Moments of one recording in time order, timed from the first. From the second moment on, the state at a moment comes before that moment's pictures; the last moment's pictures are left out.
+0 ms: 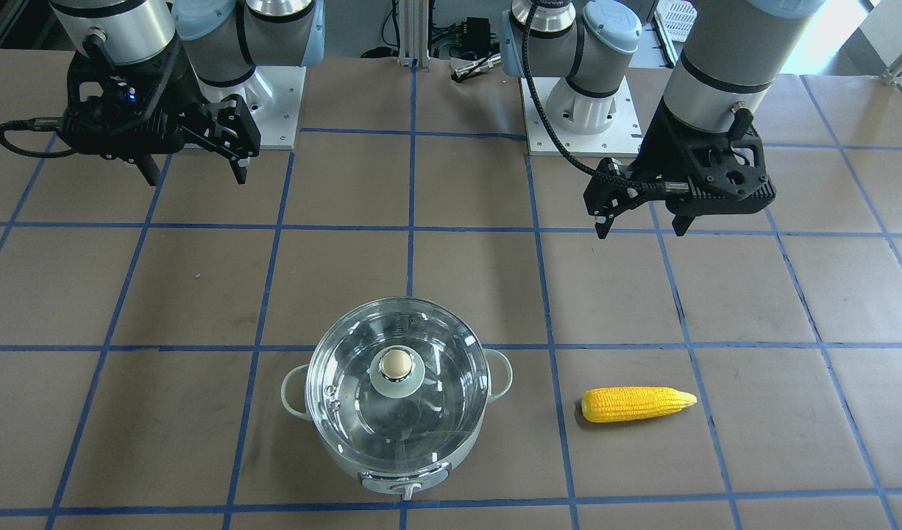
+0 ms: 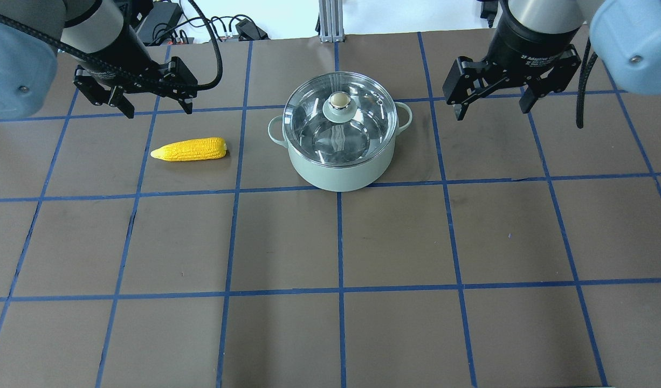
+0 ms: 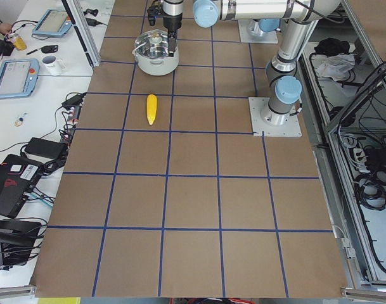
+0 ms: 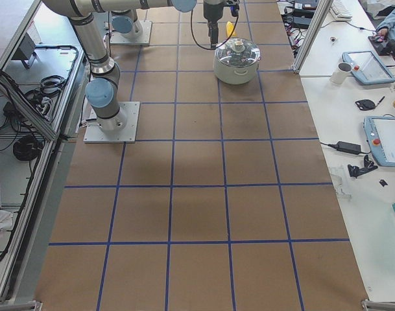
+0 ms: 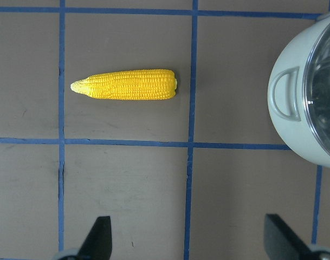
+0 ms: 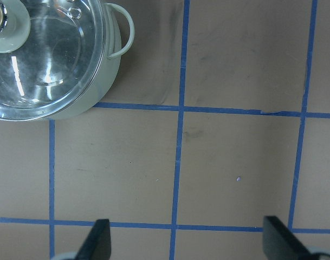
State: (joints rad) left arm -1.54 -1.61 -1.56 -1.44 1.59 -0.01; right arm 1.61 -1.58 1.52 -1.55 -1.59 -0.02
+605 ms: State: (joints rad) left arm -1.53 -1.62 -1.56 -1.45 1.59 0.02; right arm 1.61 -1.57 1.52 -1.56 -1.59 -0.02
